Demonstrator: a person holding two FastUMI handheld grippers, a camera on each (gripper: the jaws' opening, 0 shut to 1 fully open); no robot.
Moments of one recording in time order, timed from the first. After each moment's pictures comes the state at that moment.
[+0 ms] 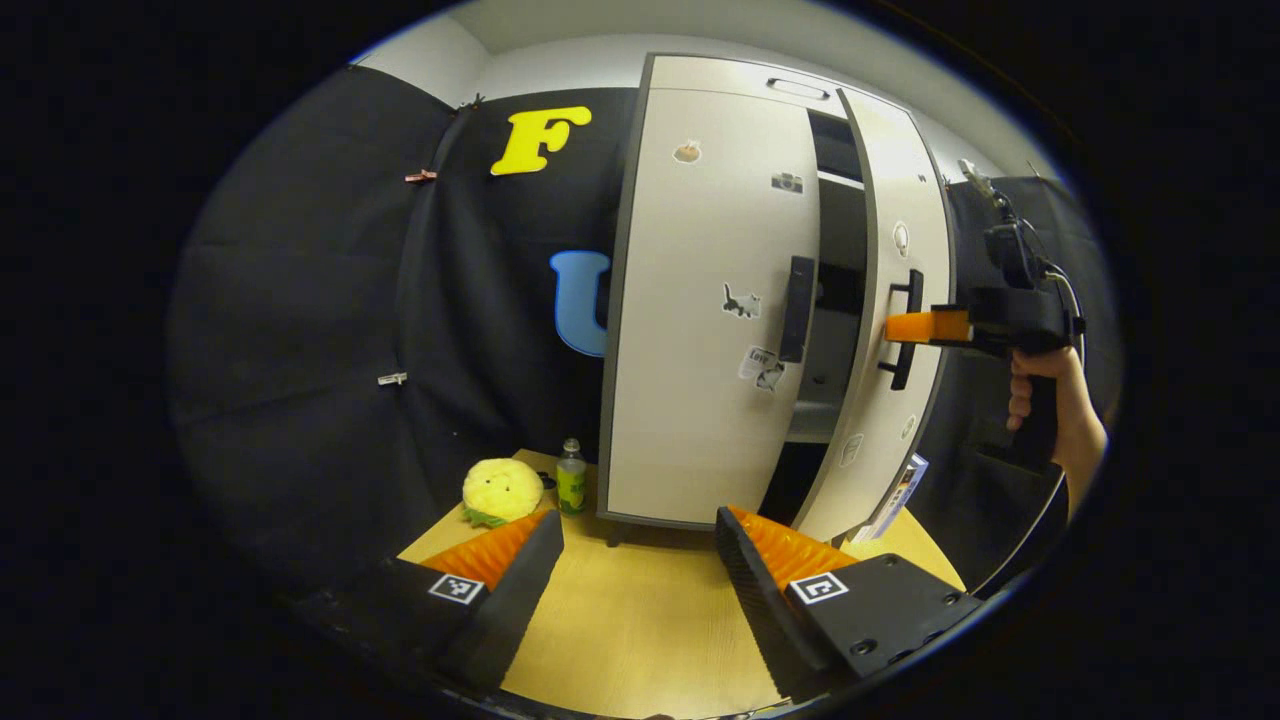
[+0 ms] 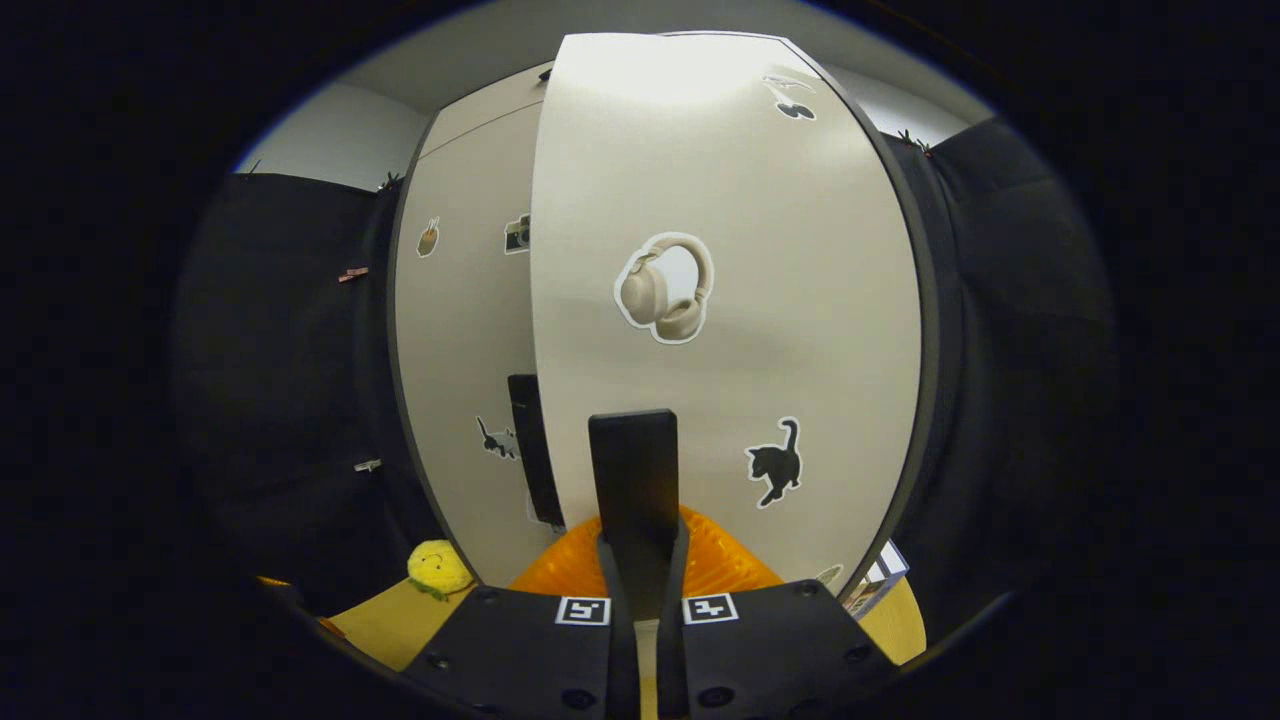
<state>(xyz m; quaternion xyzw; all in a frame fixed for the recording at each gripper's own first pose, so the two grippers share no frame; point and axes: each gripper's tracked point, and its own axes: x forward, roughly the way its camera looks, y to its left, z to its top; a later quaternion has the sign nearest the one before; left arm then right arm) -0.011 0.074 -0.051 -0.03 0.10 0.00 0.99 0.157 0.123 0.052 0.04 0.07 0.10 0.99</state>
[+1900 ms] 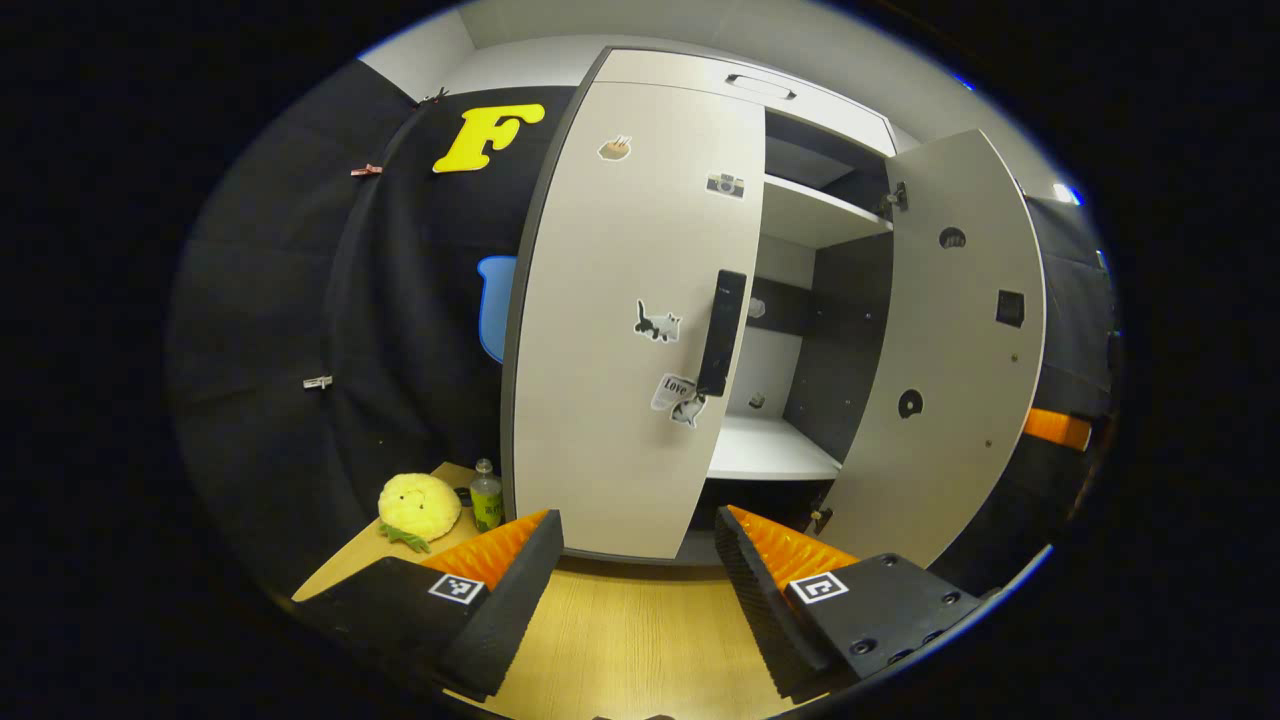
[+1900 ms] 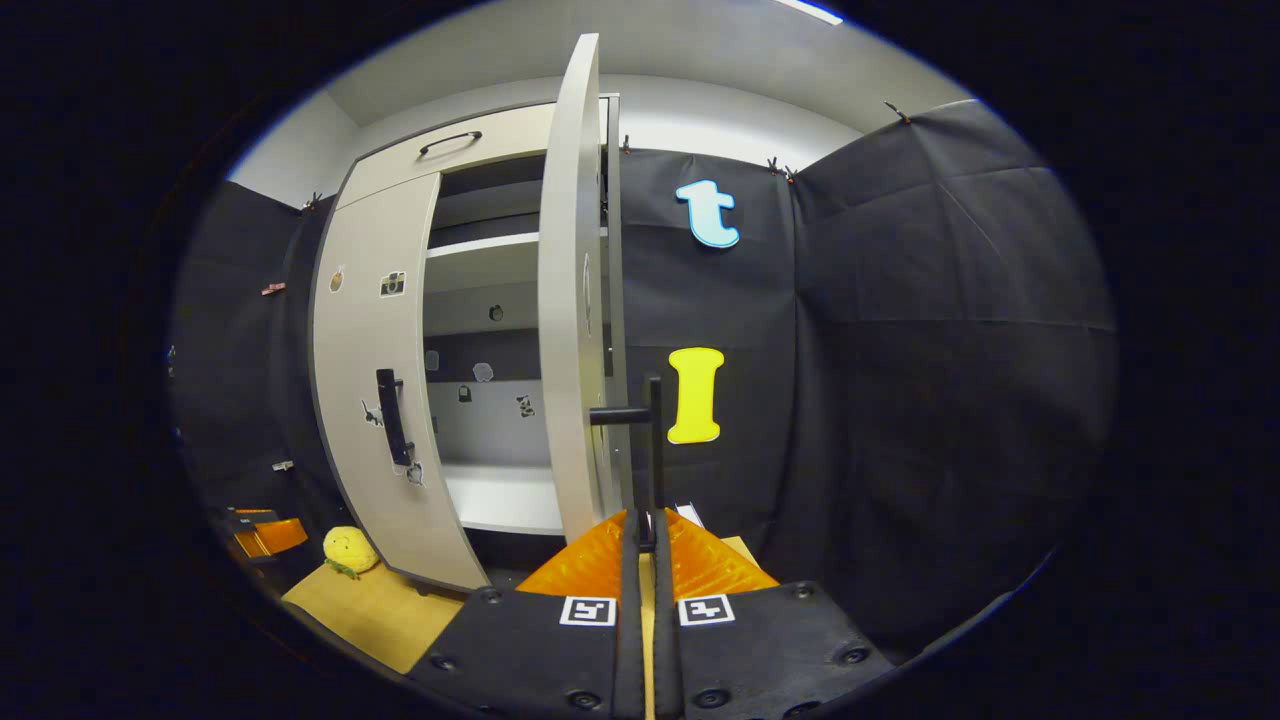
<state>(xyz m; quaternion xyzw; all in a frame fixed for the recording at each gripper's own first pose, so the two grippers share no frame) 0.044 0.007 -0.015 -0.06 0.06 -0.08 0.99 0.054 -0.021 0.046 0.03 0.03 -0.06 1.00</state>
